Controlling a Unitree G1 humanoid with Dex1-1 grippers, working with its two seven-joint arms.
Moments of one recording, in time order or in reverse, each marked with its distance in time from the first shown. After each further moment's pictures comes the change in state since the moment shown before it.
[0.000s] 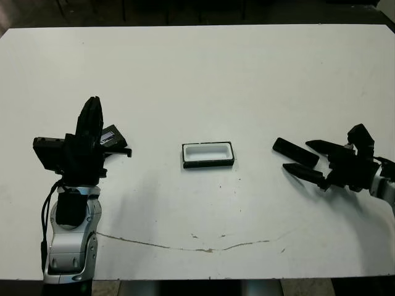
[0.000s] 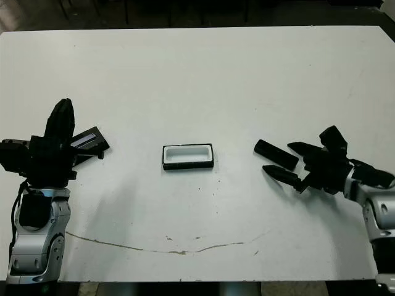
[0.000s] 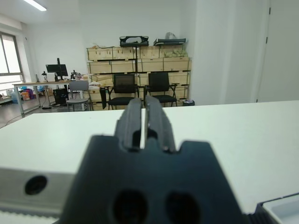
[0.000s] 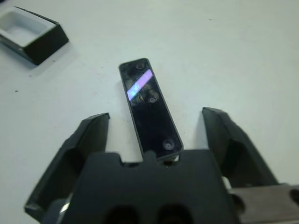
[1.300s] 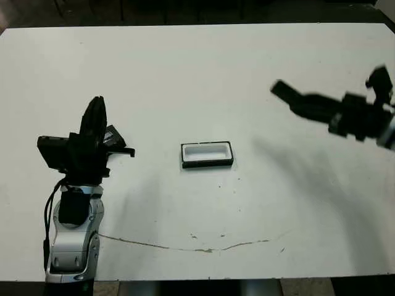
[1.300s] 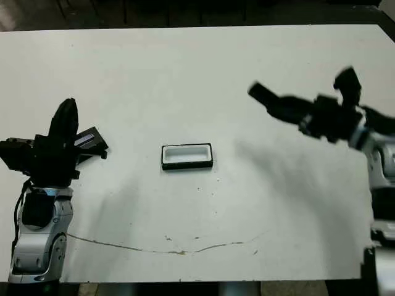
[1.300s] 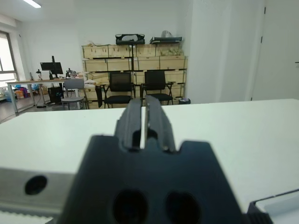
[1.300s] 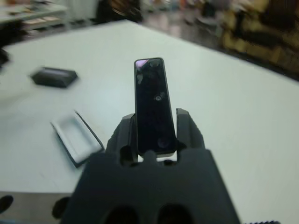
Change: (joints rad) left arm -0.011 -0.006 -0.027 0.002 0.001 0.012 0.002; right arm -0.528 0.074 0.040 0.223 0.071 -0.068 0.286
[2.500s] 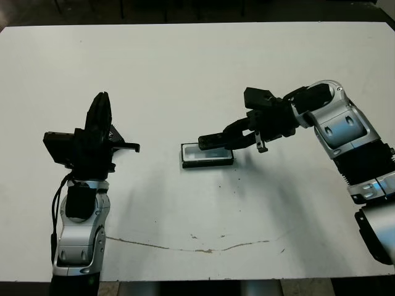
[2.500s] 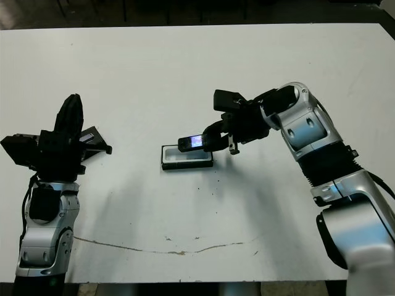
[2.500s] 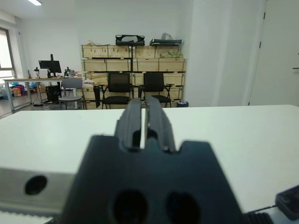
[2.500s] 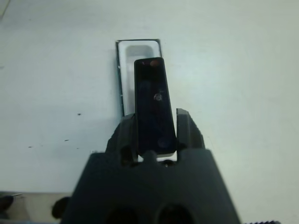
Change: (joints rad) left arm -0.031 -0.017 -0.014 0.019 0.004 0.001 0.016; right arm -0.134 0.070 0.463 -0.082 -0.405 0.027 0.259
